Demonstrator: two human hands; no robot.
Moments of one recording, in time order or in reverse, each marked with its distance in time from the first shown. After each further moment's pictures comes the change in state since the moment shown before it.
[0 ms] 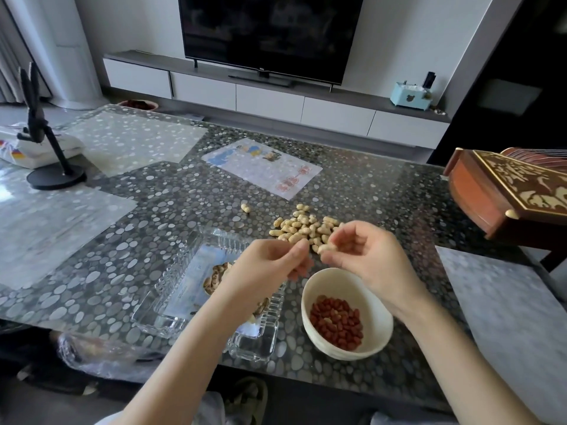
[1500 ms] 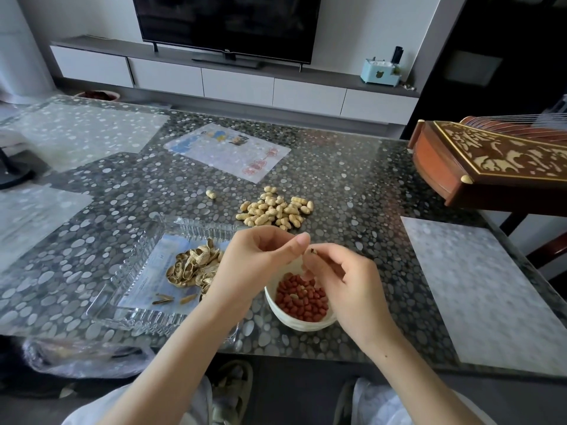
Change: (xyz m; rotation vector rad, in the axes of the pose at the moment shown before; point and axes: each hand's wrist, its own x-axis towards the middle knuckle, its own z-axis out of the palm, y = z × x) left_hand -0.017 0.011 0.044 -0.123 0.000 0.109; right_hand -0.067 0.015 0.003 -0.207 0.184 -0.214
